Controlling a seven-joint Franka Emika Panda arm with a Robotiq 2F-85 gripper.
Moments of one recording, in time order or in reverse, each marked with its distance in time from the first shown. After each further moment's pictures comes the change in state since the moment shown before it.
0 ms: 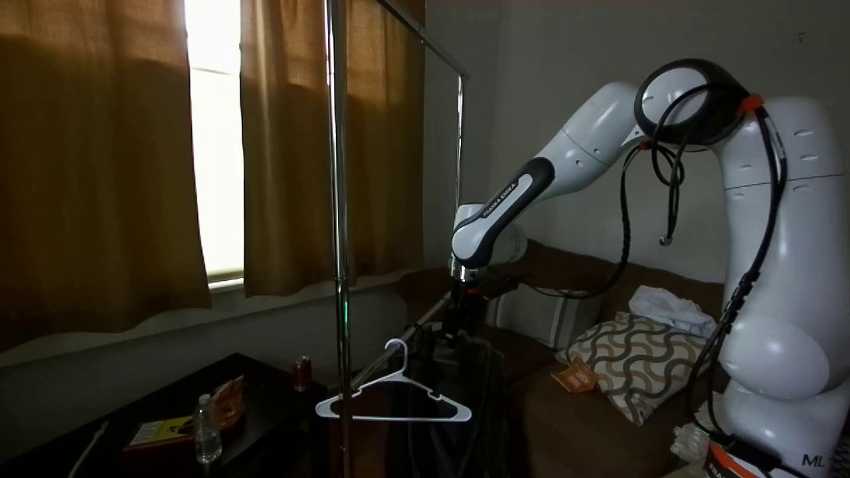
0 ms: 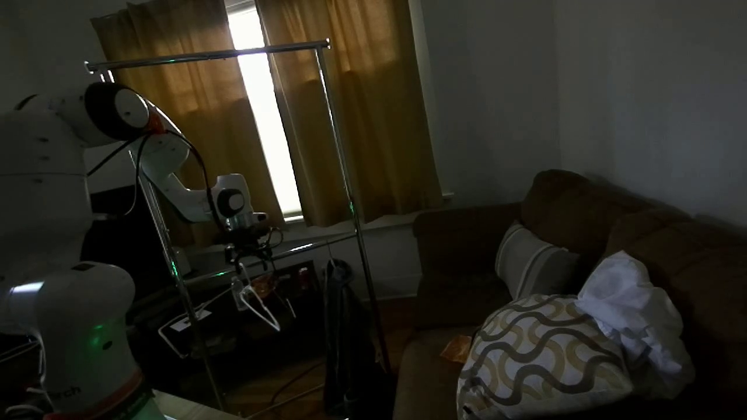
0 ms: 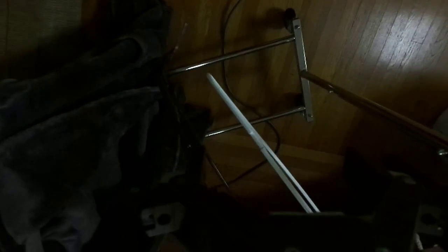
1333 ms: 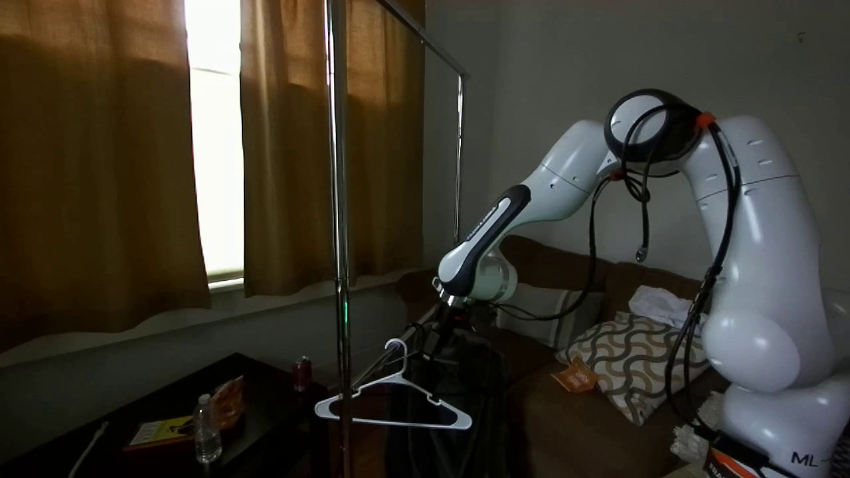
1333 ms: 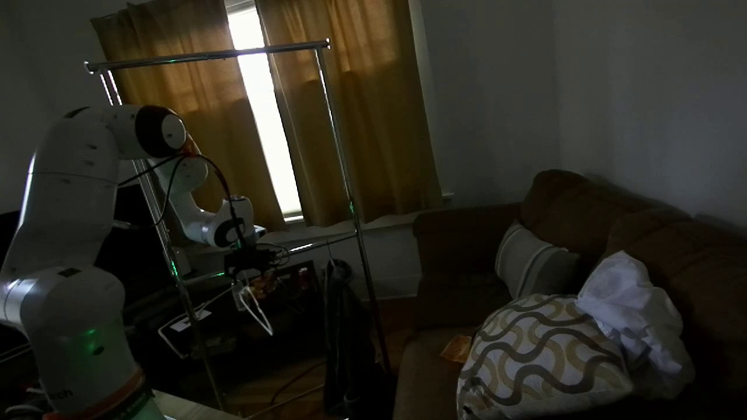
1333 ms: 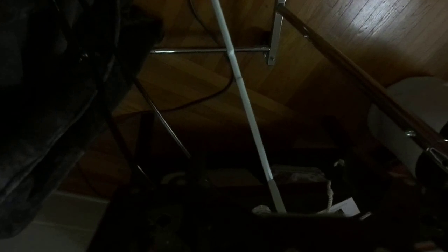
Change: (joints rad) arm -0.183 0.212 0.254 -0.004 0.269 0.399 -0.515
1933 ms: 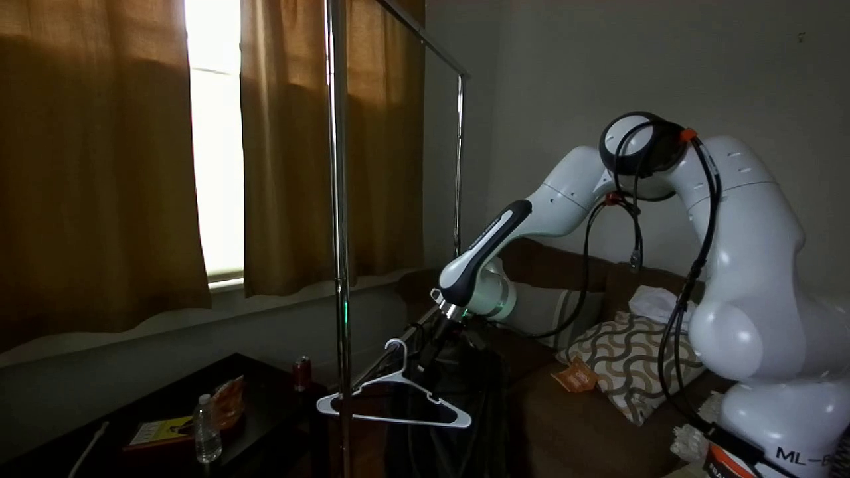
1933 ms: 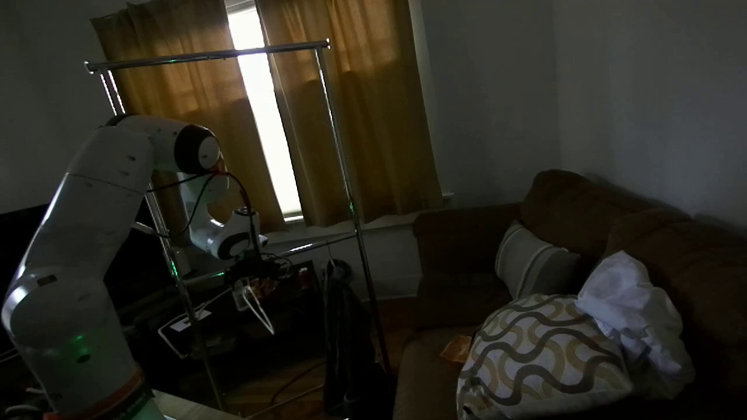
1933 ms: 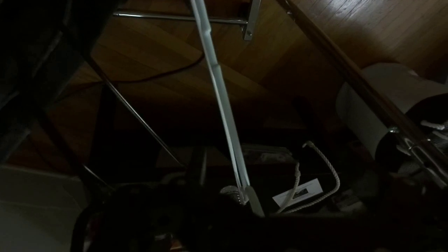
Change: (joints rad) arm -0.243 0.180 0.246 0.018 -0.002 0.110 -0.181
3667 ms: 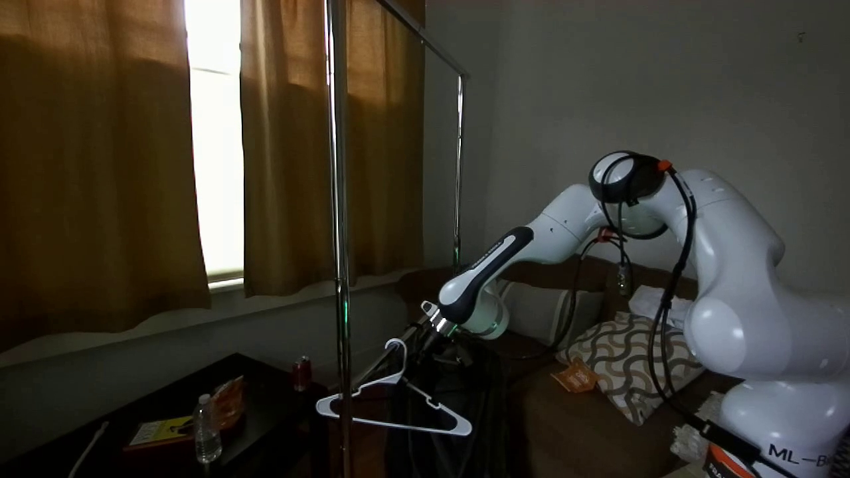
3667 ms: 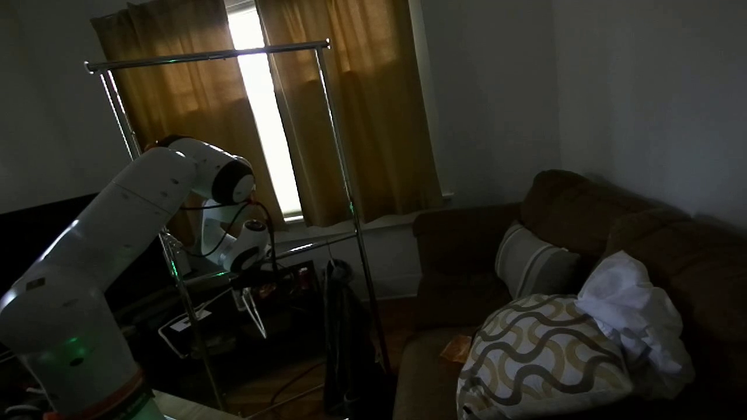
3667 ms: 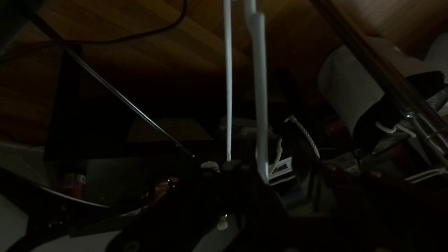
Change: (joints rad) arm -0.116 0.283 0.115 0.118 -0.249 0.078 0.019
